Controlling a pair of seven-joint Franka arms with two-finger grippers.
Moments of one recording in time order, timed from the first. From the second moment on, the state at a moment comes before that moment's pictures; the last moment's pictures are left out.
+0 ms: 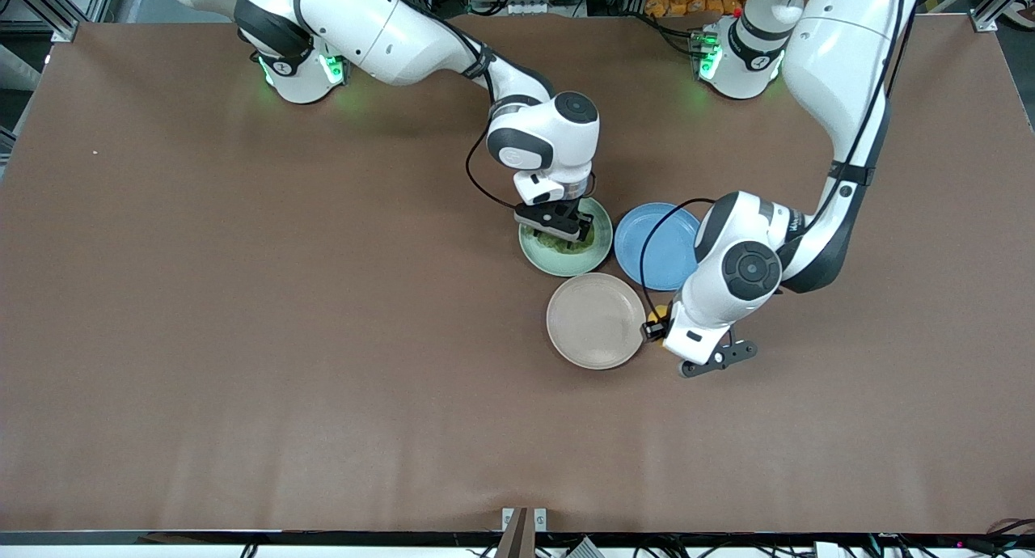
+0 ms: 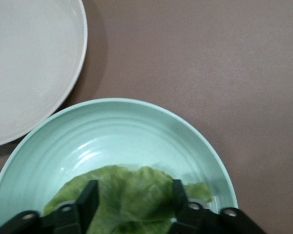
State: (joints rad) left arm -0.23 0.61 -0.17 -1.60 0.08 2.21 -0.68; right arm 0.65 0.91 0.46 -1.40 -0.76 2.20 1.80
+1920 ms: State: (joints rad) left arm 0.12 0.43 -0.17 -1.90 0.11 2.33 -0.02; right arm 0.00 0.44 0.54 -1.33 -0.22 1.67 0.65
